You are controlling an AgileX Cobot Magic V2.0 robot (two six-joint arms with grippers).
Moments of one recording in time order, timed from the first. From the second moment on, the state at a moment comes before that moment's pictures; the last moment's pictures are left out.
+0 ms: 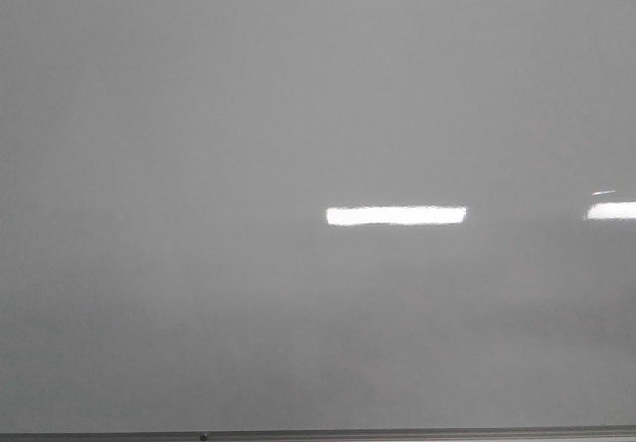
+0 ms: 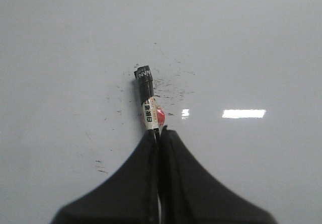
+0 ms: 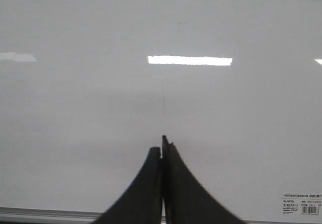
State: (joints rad) left arm 0.02 -0.01 0.01 -0.08 0.10 0.07; right arm -0.01 -0.02 0.03 0.11 0.26 -0.07
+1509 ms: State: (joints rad) left arm 0.02 -0.01 0.01 -0.08 0.09 0.07; right arm -0.01 -0.02 0.03 0.11 0.24 -0.07
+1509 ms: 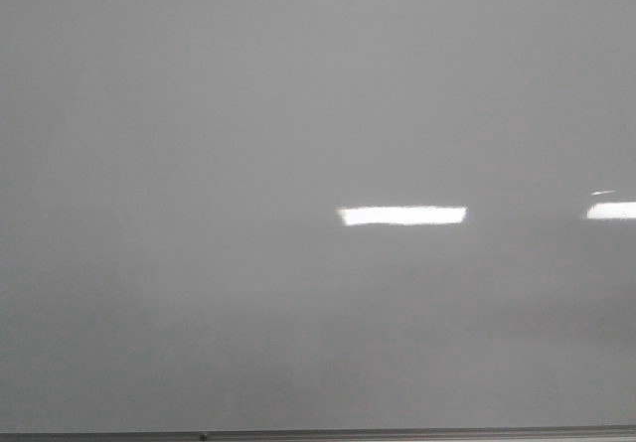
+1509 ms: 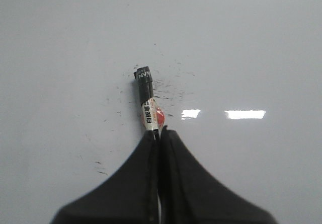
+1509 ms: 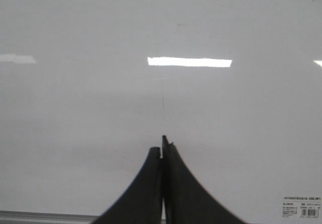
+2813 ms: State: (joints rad) left arm 0.02 0.49 -0.39 -0.06 0.08 0.07; right arm -0.01 0.44 -0.48 0.15 0.36 -0.07
